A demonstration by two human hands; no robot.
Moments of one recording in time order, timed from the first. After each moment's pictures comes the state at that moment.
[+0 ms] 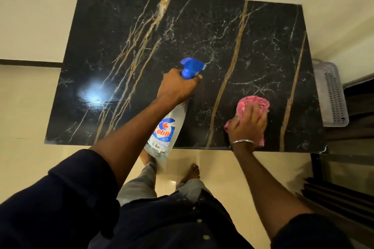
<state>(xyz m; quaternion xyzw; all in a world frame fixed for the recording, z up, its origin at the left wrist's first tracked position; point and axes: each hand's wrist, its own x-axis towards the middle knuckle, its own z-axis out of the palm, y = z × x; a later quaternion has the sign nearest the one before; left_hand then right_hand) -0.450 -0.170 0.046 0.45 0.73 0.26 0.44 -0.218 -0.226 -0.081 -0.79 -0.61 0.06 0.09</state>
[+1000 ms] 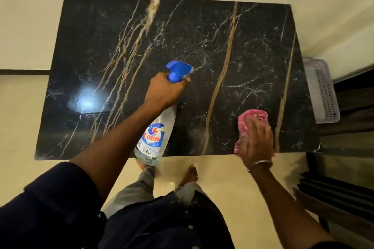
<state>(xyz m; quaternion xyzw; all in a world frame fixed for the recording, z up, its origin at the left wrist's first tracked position) -0.465 -0.157 0.043 0.45 0.73 0.25 0.45 -0.154 -0.260 -0.080 -0.70 -0.71 0.07 0.03</state>
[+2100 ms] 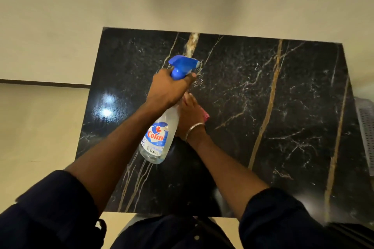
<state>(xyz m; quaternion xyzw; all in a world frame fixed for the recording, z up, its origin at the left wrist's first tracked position) -0.592 -0.031 0.061 0.43 0.75 0.31 0.40 -0.498 -0.051 -0.085 -0.46 -0.88 0.11 -0.03</state>
